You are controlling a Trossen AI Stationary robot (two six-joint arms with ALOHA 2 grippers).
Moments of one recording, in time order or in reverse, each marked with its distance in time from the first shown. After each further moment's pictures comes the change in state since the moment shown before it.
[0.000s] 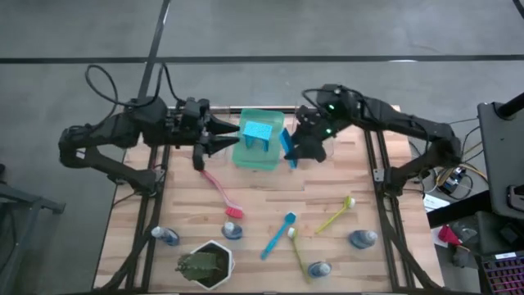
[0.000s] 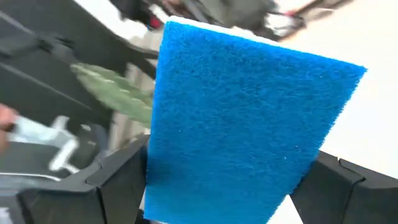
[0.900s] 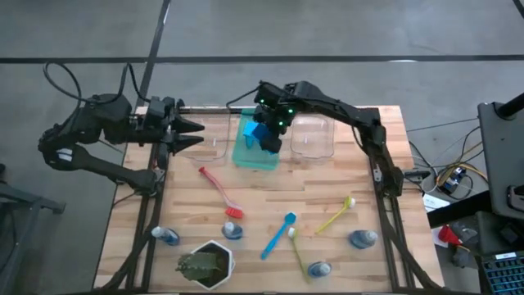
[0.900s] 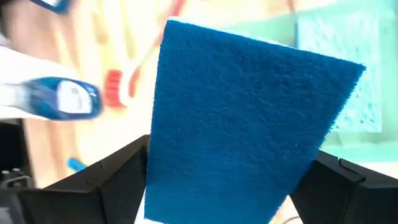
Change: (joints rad) left arm 0.001 -0.196 0.000 -0.323 -0.034 0.031; right arm -0.083 0.721 0.773 -0.702 0.261 -0.395
